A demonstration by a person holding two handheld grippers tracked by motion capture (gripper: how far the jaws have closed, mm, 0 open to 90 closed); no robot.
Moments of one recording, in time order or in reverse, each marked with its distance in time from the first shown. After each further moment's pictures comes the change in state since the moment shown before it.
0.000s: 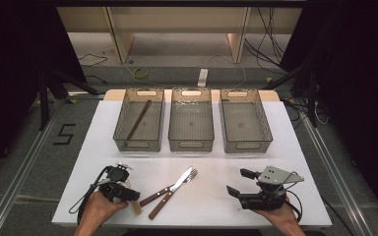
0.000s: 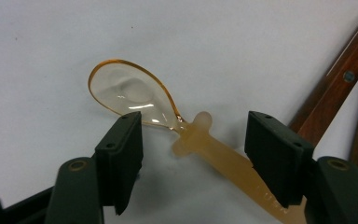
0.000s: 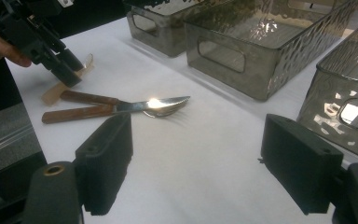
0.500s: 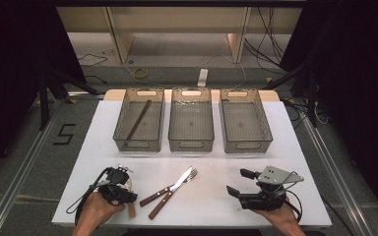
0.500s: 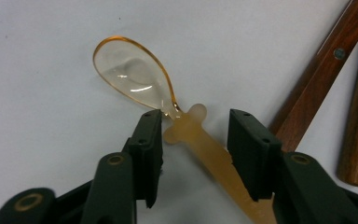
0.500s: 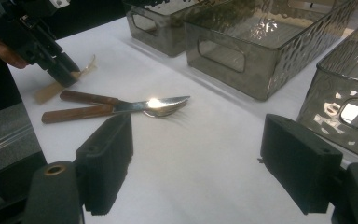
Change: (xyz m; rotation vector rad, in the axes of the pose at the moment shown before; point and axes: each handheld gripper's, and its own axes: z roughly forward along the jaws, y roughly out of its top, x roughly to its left) left arm 0.000 -0.005 -0.003 0.012 -0.017 0.056; right arm 0.000 0.000 0.000 0.001 0.000 -0.002
